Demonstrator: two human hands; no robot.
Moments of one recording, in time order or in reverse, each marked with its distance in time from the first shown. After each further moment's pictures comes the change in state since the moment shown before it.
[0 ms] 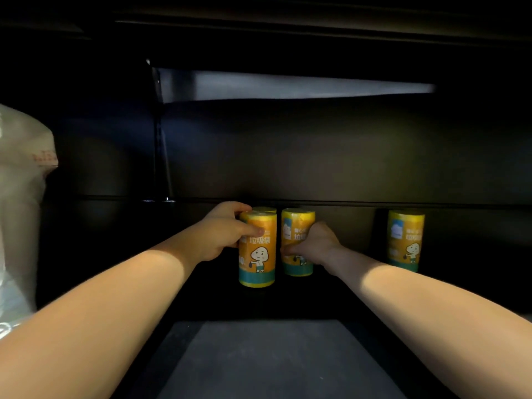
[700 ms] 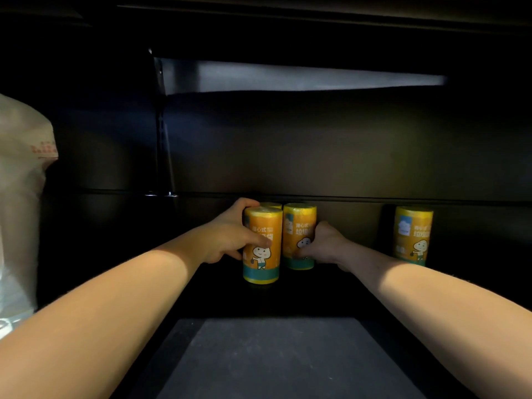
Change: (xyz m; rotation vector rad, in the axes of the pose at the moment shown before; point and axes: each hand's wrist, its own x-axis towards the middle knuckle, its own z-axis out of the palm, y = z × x) left_hand 0.004 -0.012 0.000 0.130 -0.089 -0.040; right_hand 0.002 0.007 -0.006 -0.054 -0.136 0.006
